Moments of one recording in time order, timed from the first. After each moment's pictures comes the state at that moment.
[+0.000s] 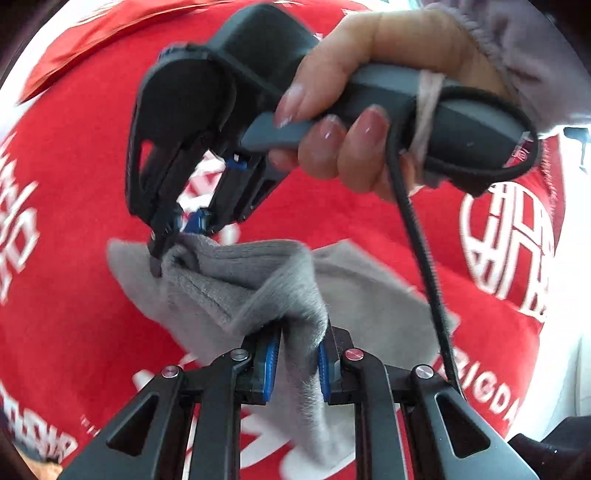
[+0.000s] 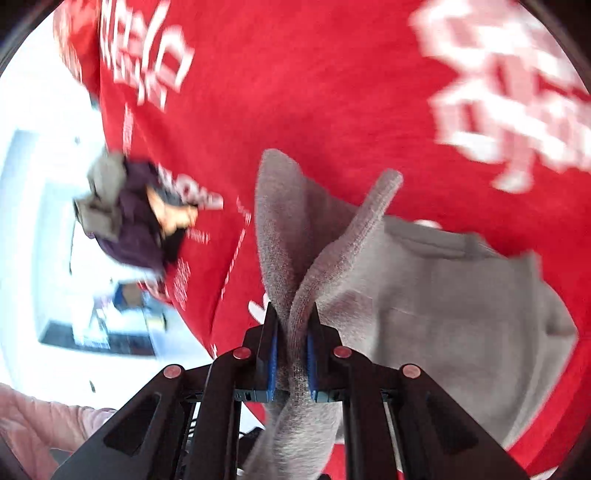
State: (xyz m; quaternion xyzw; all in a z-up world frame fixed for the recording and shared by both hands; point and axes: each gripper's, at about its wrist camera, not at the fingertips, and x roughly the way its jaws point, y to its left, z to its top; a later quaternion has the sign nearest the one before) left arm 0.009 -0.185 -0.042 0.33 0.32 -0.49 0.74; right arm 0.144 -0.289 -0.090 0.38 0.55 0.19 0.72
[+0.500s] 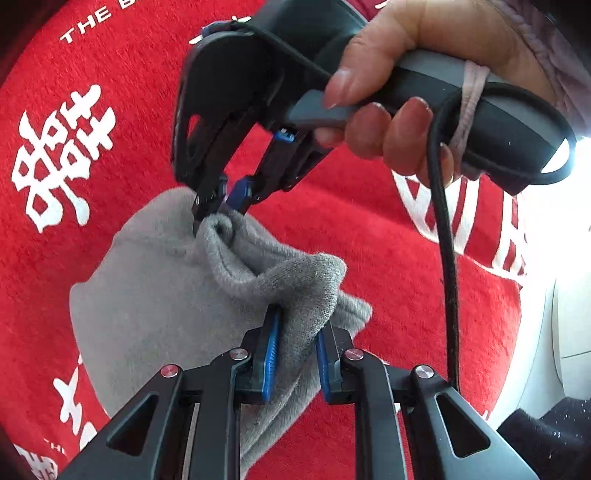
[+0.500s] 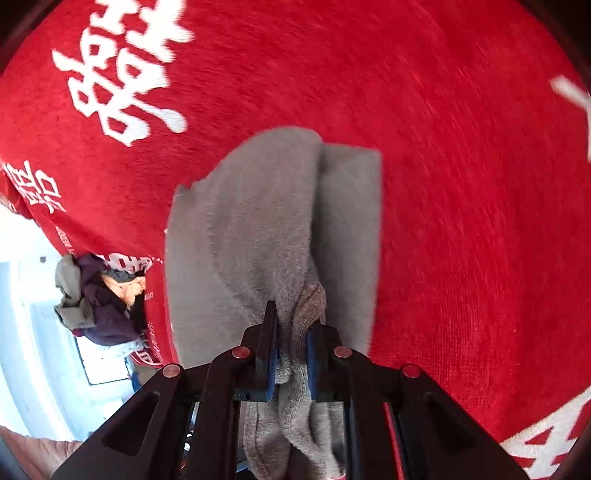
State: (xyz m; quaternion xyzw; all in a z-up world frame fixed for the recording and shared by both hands) left arm -0.069 -0.250 -0.145 0.40 0.40 -0.53 0.64; right arm 0.002 -0.405 -0.243 0.52 0.55 0.03 0.65
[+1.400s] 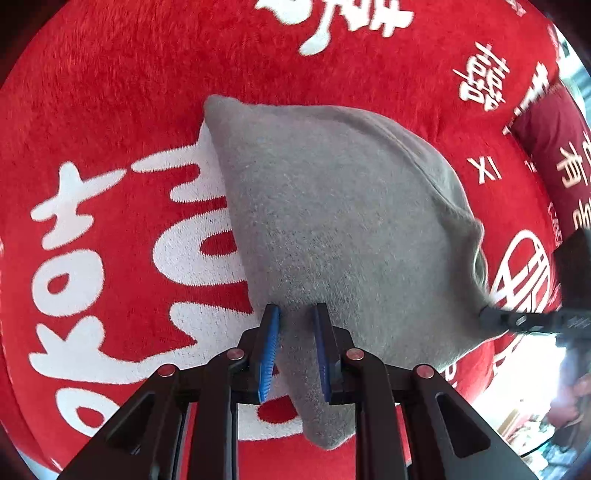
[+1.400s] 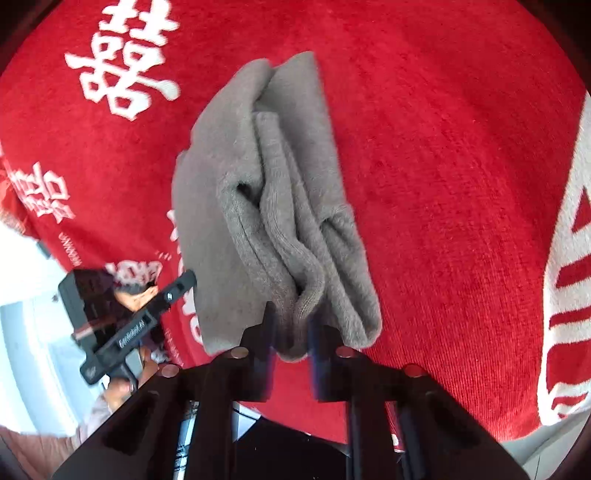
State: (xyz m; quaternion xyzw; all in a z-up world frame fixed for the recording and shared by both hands) left arm 0.110 -0.147 -0.162 0.16 0.65 -0.33 0.66; right arm -0.086 -0.356 -0.204 0.56 0.53 -0.01 0.64
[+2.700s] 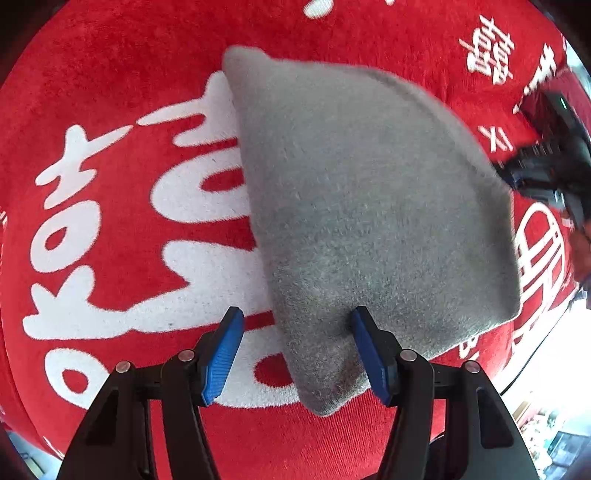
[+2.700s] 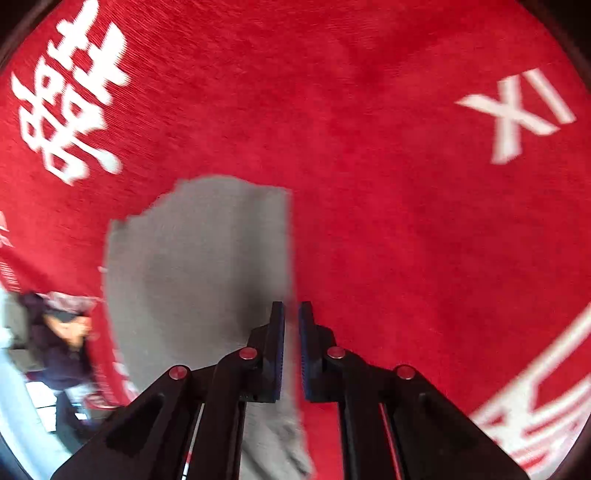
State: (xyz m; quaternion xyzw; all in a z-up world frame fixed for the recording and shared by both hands) left arm 0.072 -0.133 -0.172 0.17 0.67 -0.31 0.66; right arm -0.026 -0.430 -0.218 0.43 0.60 -0.13 0.66
